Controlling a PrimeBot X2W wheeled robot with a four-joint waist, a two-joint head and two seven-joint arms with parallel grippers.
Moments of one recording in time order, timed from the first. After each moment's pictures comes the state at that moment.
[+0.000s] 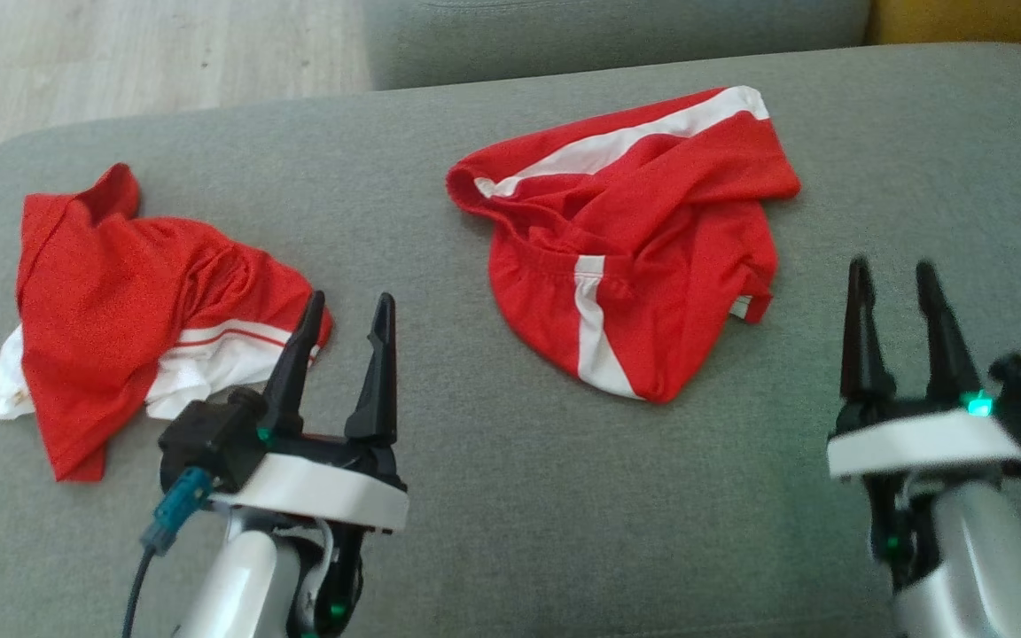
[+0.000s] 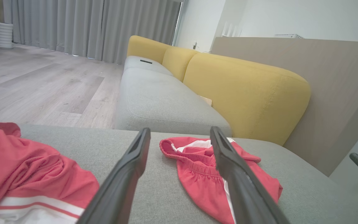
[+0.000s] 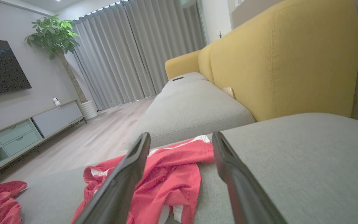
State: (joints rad) left arm -0.10 0.05 -0.33 0.05 -0.34 0.04 -0.26; right arm -0.19 -0.07 0.00 0.28 0.32 0.13 -0.25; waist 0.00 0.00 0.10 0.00
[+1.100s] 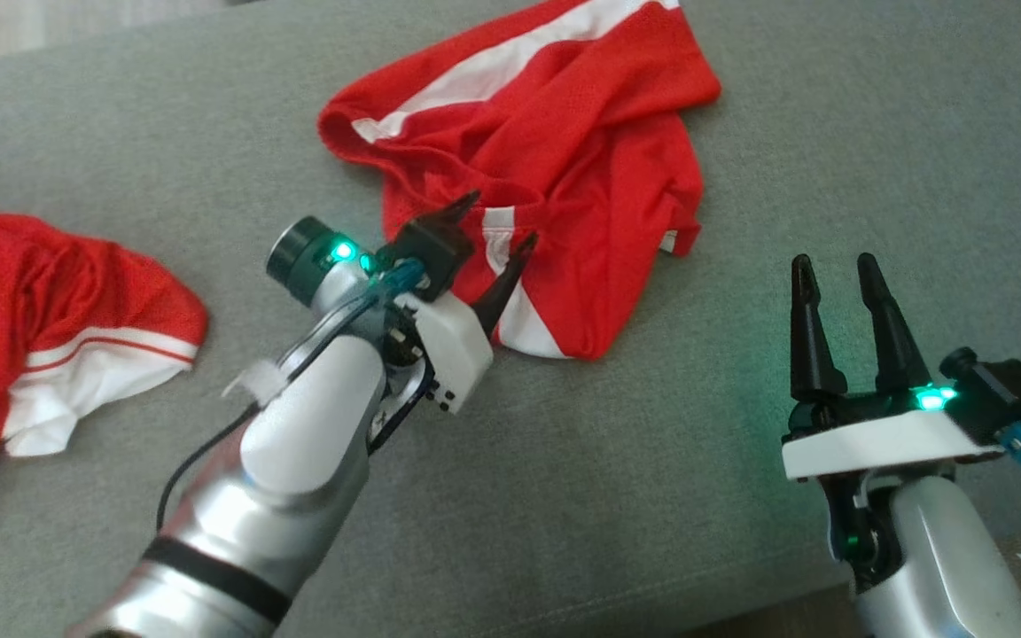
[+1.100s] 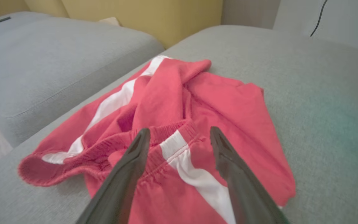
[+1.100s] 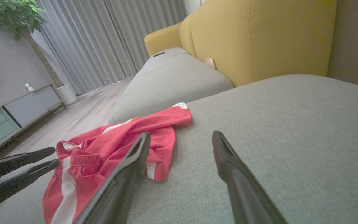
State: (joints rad) left arm -0.66 0.06 -0.64 0.62 -0.12 -0.12 -0.11; right arm -0.18 -0.05 0.10 0.24 0.34 0.13 -0.25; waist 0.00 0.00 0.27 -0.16
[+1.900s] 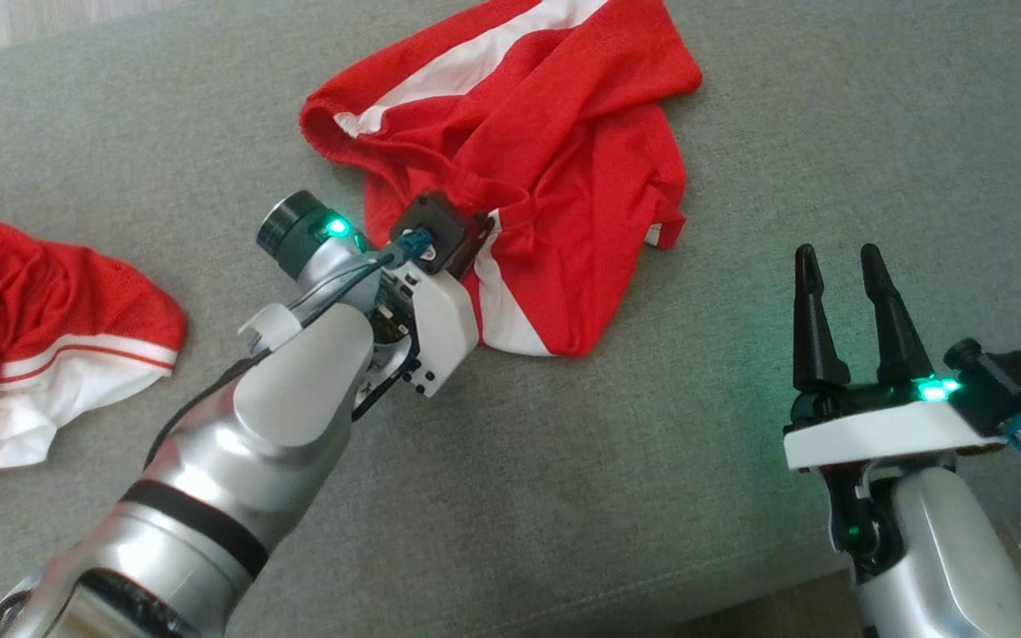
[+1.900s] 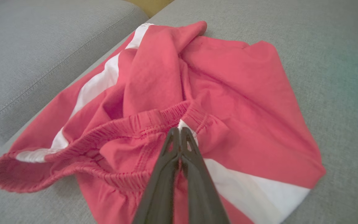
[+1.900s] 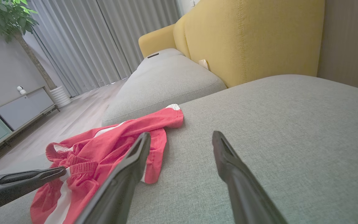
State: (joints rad) left arm -0.83 0.10 -0.86 0.81 -0.24 -0.13 -0.07; right arm -0.20 -0.05 0.09 0.25 0.35 0.13 -0.25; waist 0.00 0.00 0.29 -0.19
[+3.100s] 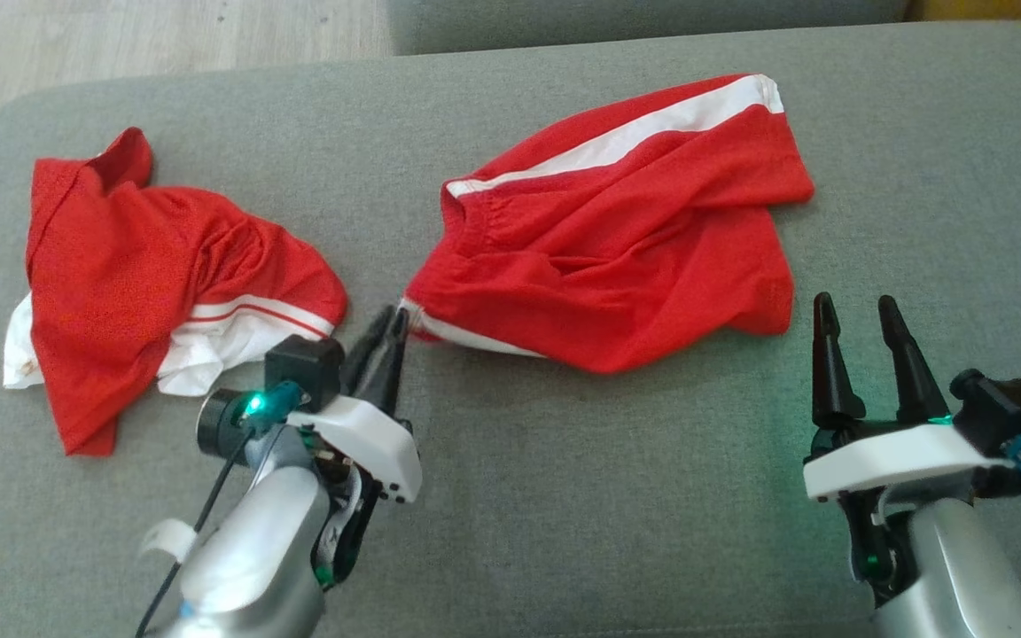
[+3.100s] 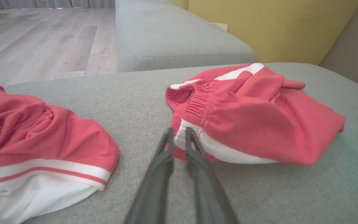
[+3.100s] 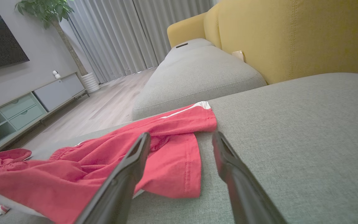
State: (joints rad) left arm -0.41 0.15 -0.63 0.54 -0.44 0.09 -0.25; right arm -0.17 -0.05 0.02 0.33 0.30 0.13 -0.21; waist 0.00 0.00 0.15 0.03
